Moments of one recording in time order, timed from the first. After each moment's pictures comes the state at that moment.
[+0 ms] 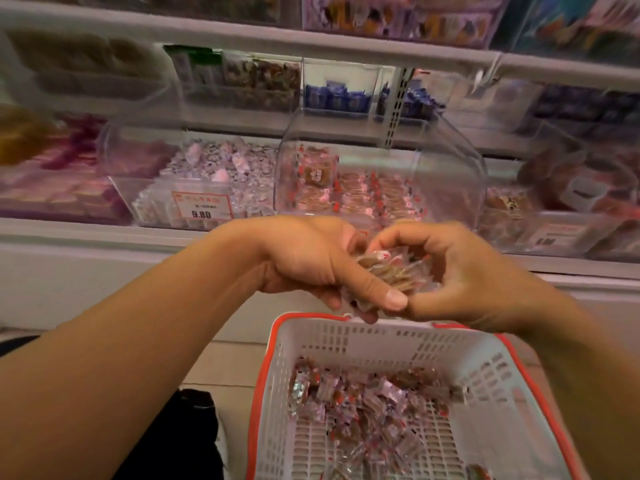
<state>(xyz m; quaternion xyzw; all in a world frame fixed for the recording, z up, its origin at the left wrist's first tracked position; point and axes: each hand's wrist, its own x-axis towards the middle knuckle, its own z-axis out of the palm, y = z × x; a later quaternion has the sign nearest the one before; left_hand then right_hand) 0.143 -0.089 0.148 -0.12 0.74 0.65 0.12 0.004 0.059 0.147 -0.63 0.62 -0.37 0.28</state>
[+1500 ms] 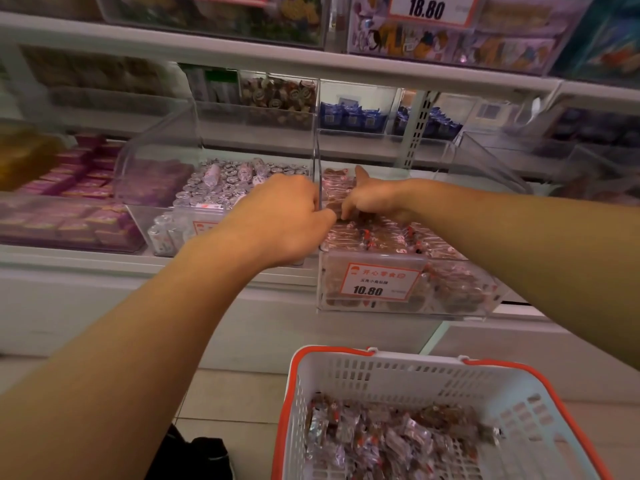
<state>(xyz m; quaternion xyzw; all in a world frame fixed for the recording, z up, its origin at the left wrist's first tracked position) 0.149 -0.191 0.154 -0.30 0.92 0.17 -0.18 -0.063 -0.187 0.126 -0.44 0.82 -0.21 0.31</state>
